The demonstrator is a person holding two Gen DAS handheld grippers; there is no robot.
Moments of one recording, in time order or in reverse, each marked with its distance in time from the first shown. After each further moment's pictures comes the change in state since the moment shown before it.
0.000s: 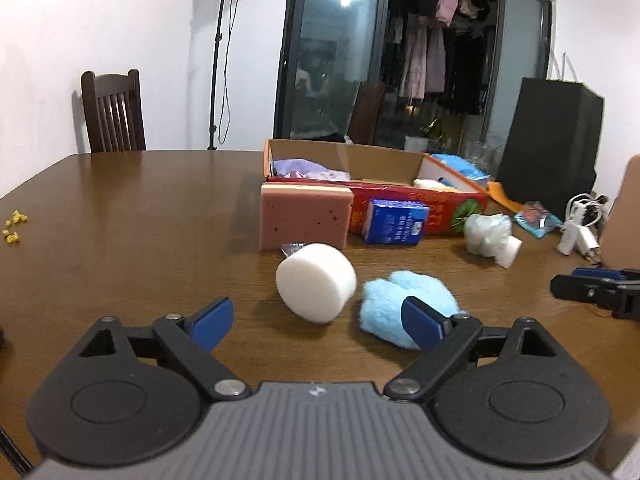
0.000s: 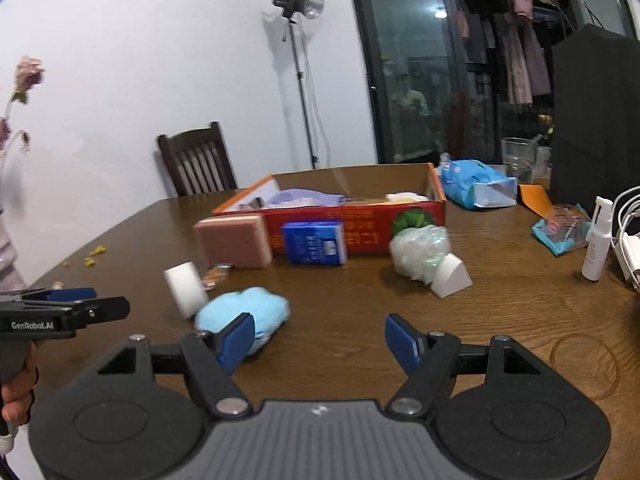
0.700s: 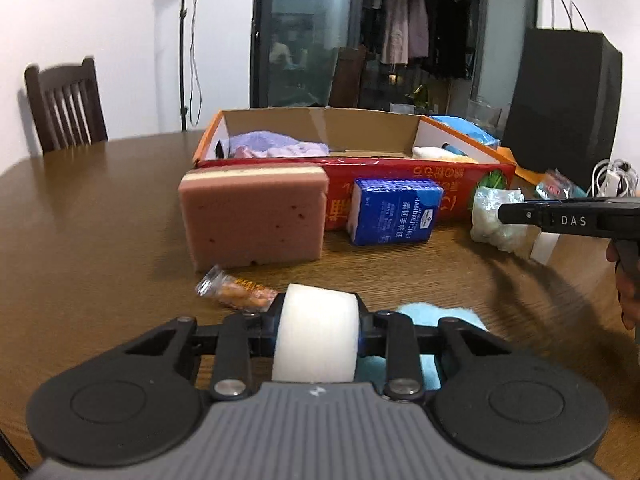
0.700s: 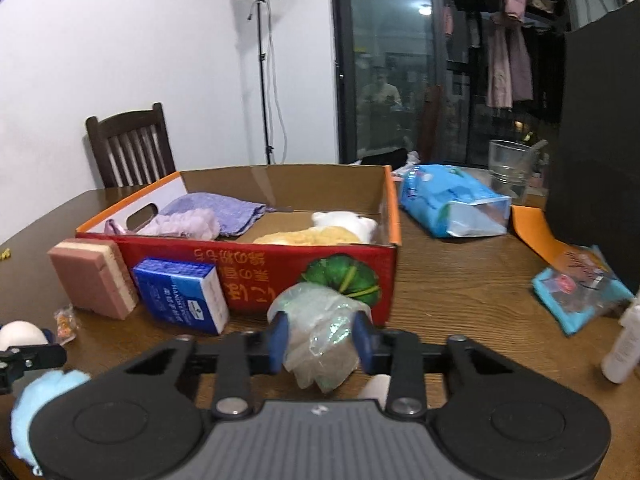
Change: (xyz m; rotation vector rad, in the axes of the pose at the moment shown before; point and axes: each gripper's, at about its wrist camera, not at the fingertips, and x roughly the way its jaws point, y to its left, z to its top) left arm 0.107 -0.025 0.015 0.091 0.077 -0.027; right arm 0.148 -0.064 0.051 -0.076 0.035 -0.074
